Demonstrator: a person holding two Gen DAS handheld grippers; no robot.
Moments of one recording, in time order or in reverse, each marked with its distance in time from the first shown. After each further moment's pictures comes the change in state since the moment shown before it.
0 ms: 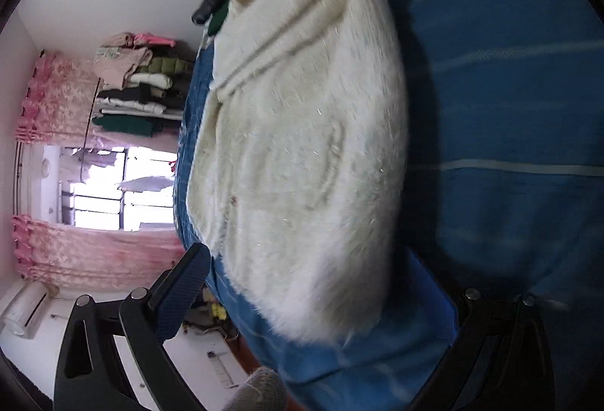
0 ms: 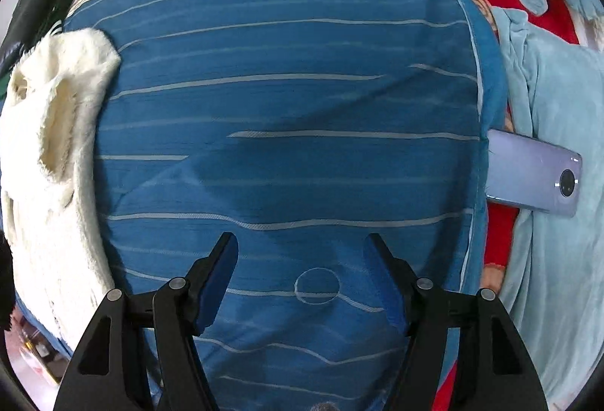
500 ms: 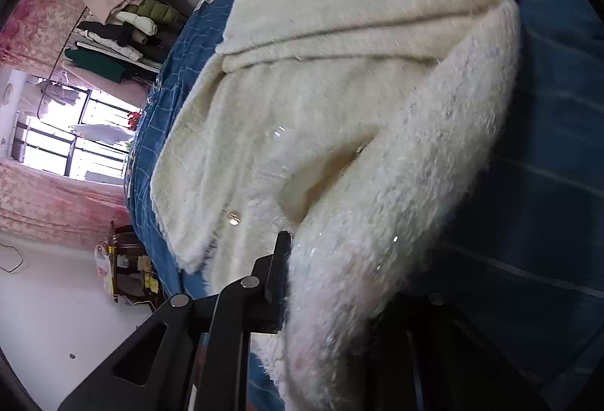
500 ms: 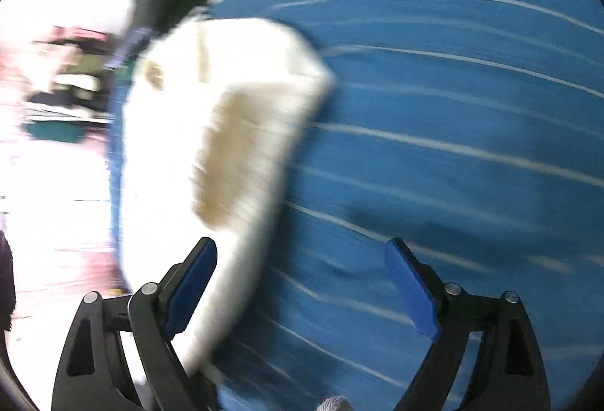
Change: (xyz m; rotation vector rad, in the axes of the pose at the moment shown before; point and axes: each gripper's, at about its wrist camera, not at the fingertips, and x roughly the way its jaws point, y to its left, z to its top) left arm 0.067 0.108 0.037 -0.242 0.043 -0.248; right arm 0.040 0.131 0.059 -0.160 0.005 0.666
